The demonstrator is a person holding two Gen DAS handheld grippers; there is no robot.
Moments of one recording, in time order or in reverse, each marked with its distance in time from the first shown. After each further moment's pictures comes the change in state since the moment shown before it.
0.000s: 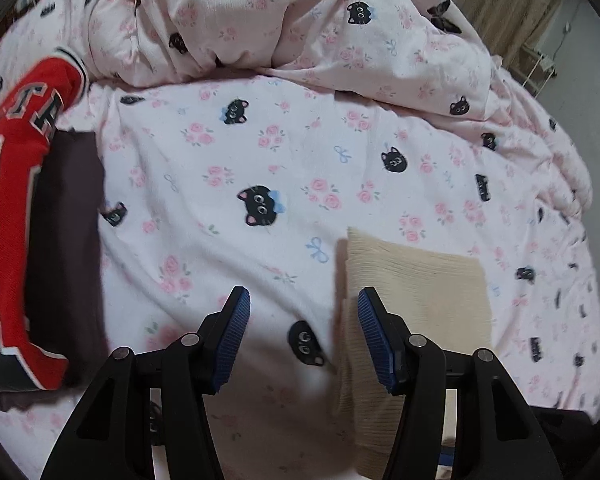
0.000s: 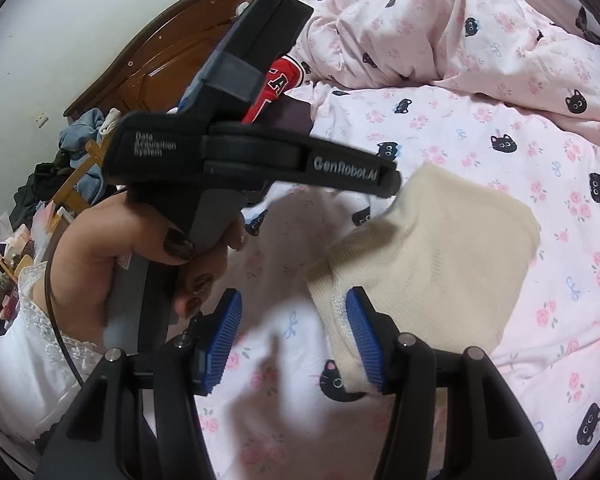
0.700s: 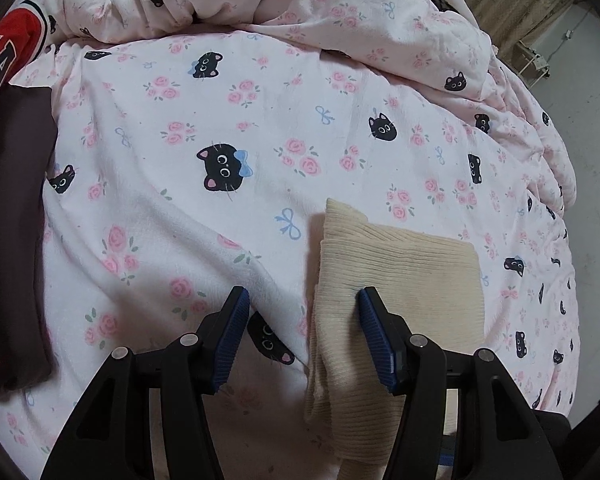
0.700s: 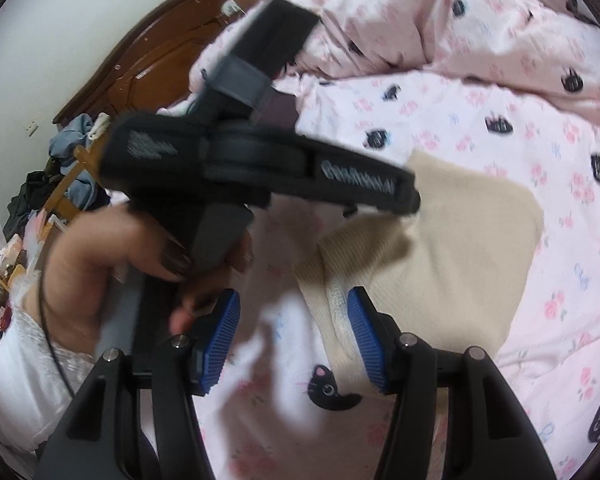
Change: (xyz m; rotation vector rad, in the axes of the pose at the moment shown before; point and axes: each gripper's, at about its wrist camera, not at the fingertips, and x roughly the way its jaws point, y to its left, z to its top) left arm 0.030 -0.005 -0.001 -0.009 0.088 -0.064; right arm 0.017 -0.014 -0.001 0.053 0.022 -0.019
